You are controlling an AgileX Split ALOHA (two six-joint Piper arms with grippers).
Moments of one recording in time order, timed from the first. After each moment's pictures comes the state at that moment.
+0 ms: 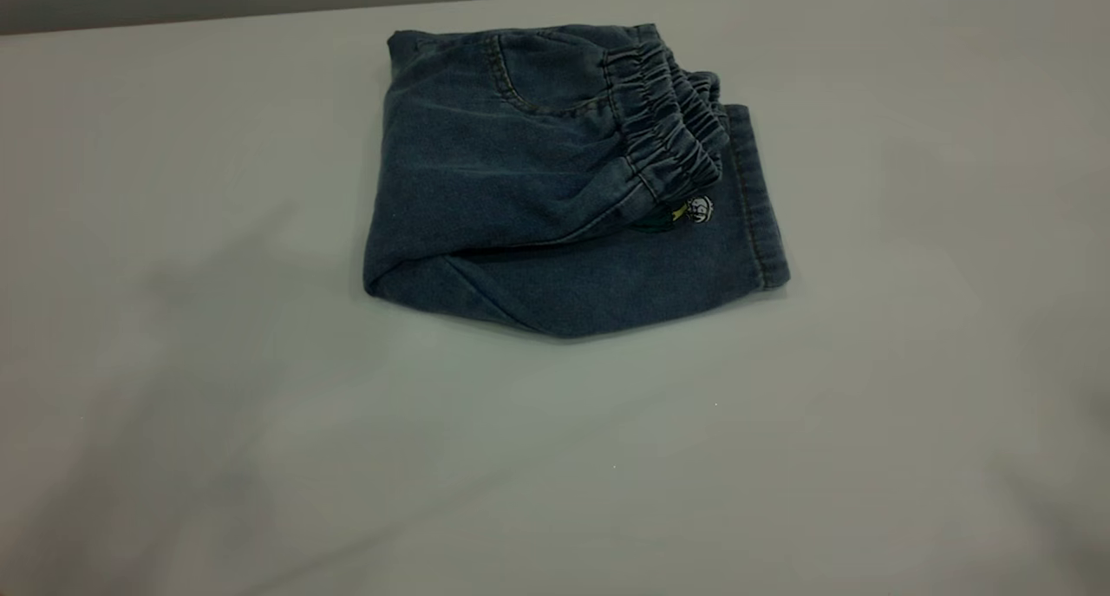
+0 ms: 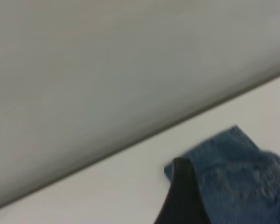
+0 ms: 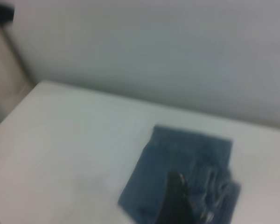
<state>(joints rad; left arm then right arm) -0.51 1.45 -2.01 0.23 1.22 0.01 0.14 0.94 -1.58 0.44 1.22 -0.15</state>
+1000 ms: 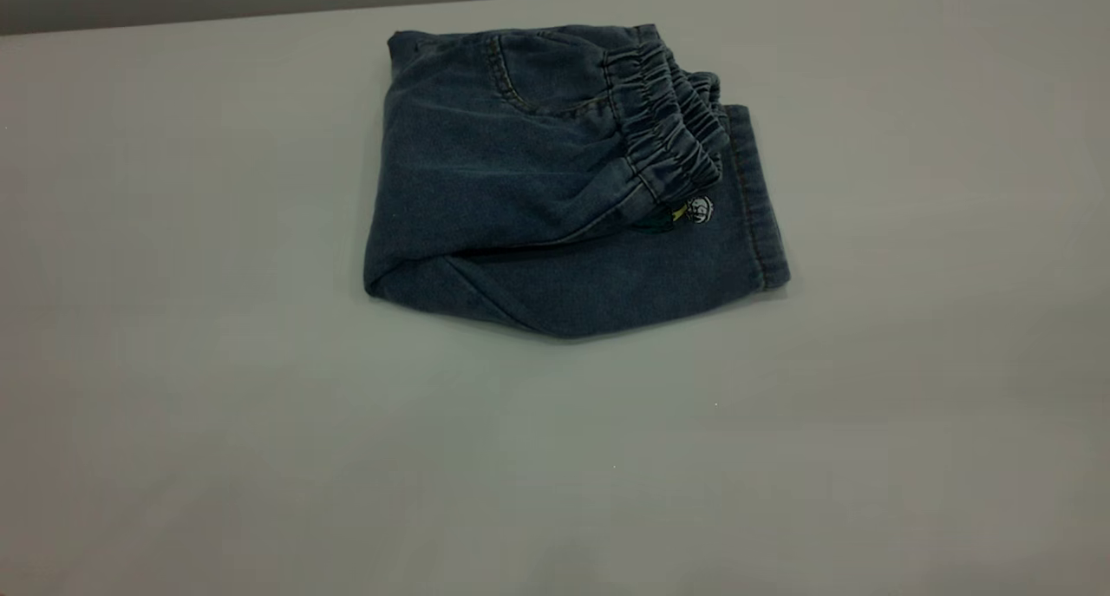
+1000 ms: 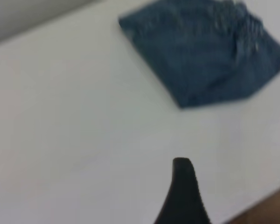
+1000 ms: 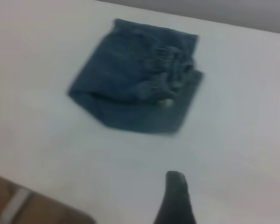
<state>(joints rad) -0.51 0.49 -0.91 0.10 1.22 0.01 0.14 0.16 -0.71 0.28 1.19 -0.22</state>
